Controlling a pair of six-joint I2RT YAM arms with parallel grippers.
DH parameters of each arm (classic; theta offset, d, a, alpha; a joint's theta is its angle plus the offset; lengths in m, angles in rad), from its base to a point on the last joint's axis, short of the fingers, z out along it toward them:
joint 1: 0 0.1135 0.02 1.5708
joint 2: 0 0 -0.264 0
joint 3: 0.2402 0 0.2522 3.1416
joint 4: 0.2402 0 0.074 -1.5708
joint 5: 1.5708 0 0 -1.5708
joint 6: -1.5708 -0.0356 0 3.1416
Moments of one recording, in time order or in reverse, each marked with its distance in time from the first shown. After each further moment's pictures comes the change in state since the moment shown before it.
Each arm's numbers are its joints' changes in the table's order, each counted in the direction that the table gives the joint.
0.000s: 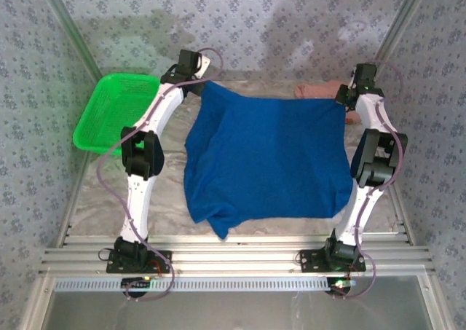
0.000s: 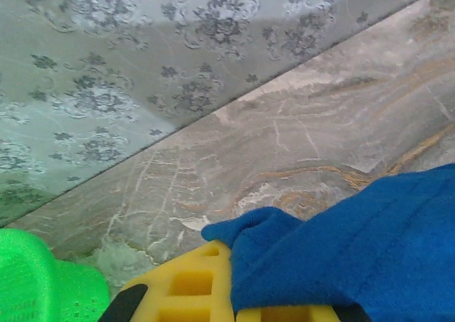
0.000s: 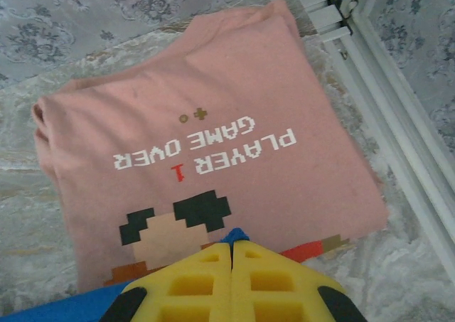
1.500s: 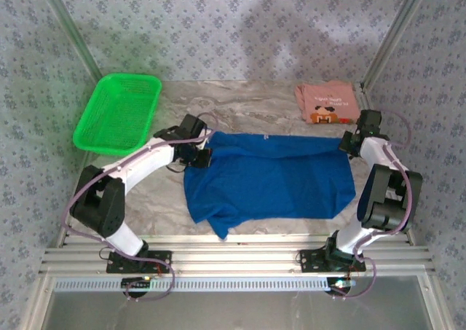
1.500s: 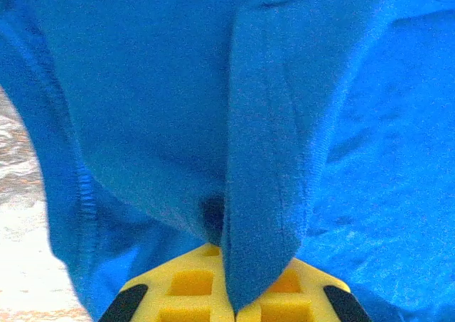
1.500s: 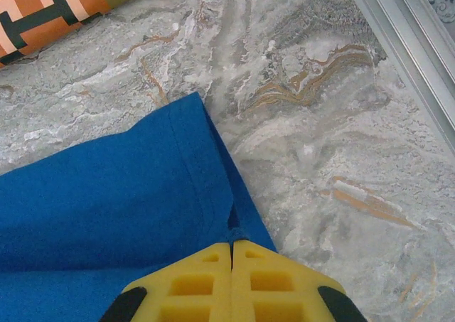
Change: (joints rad) left arm -0.232 0.776 -1.191 0.015 0.332 0.555; right arm -0.074 0.480 -0.750 -0.067 0.026 -0.023
